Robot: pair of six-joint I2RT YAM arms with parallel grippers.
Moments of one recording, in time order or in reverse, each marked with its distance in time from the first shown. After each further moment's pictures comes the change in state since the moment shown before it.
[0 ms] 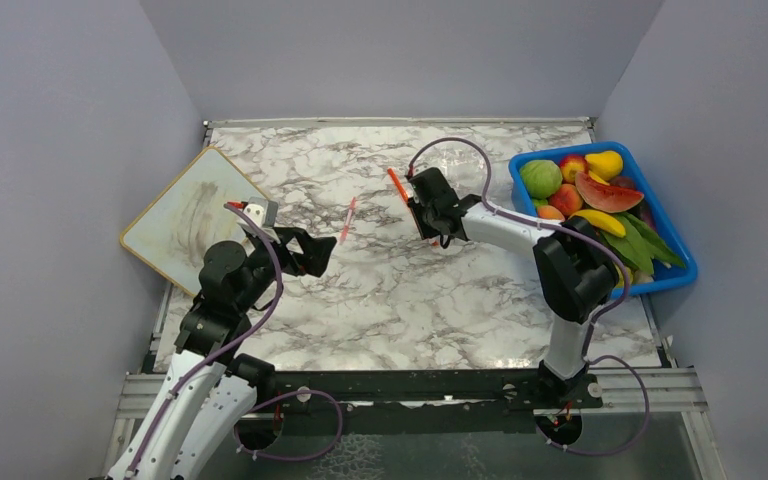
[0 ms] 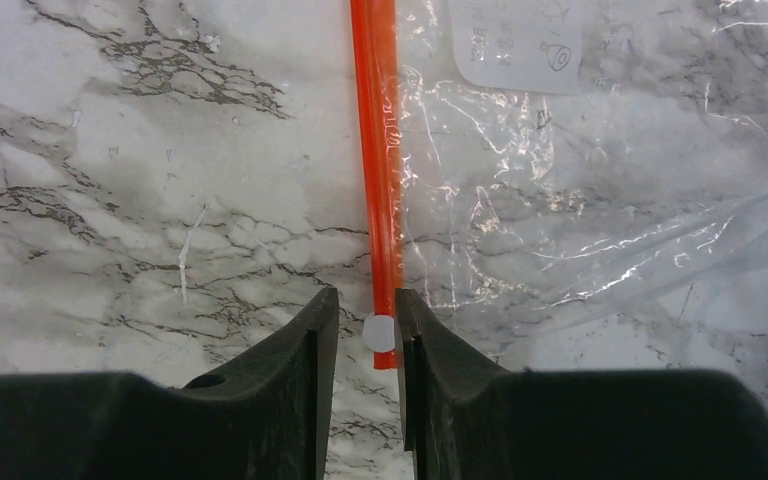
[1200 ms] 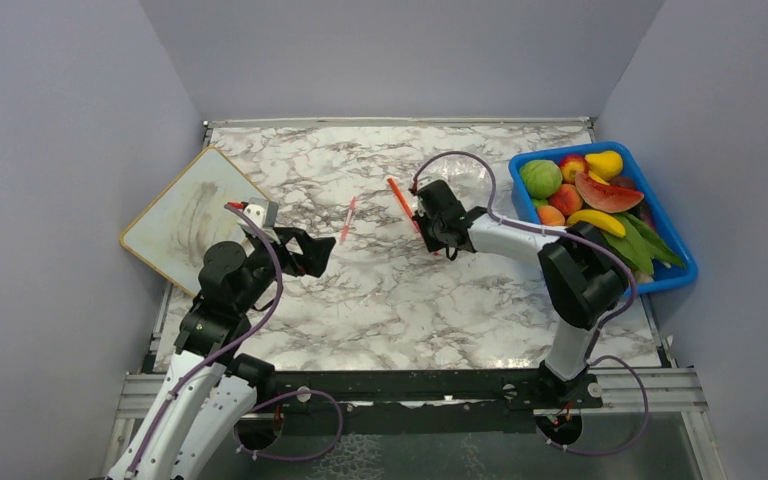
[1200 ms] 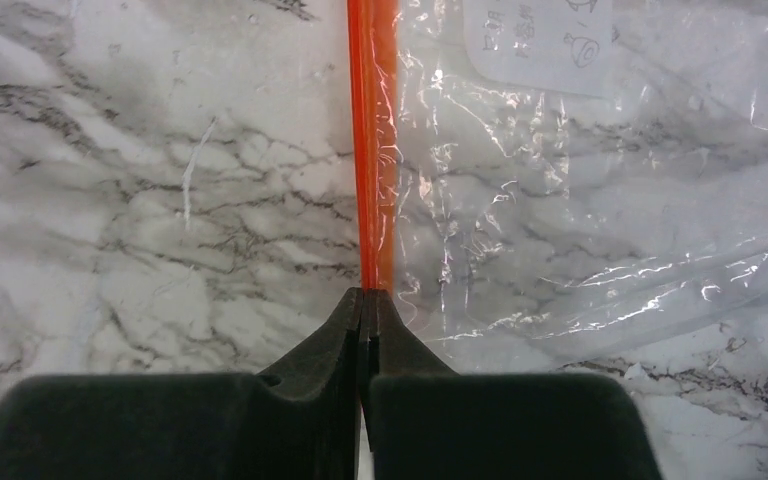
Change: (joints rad) left arm 0.000 -0.010 0.000 -0.003 -0.011 0.012; right arm 0.000 -0.013 -0.112 0.064 -0.053 -0.008
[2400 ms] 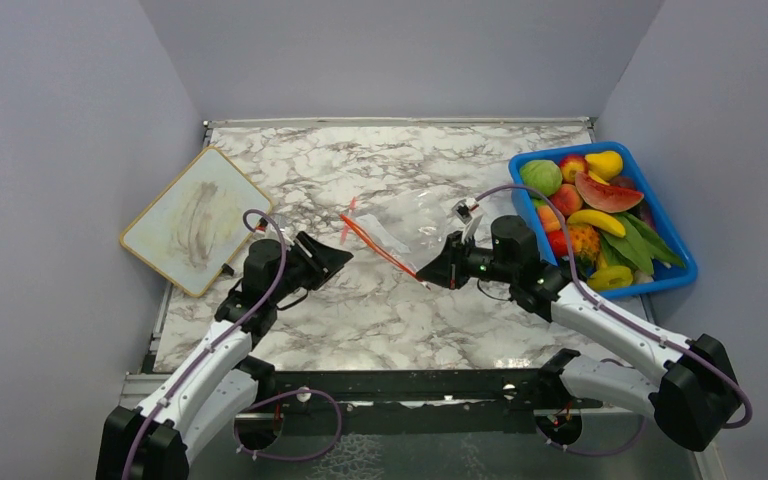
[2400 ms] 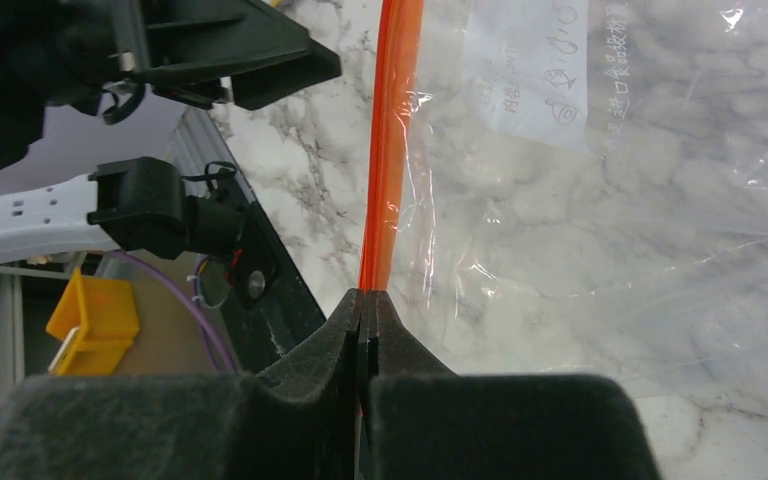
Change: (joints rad) left arm -0.007 0.245 -0.253 0.248 0.125 -0.797; right arm 0.000 -0.787 -0.536 0.283 -0.655 0.413
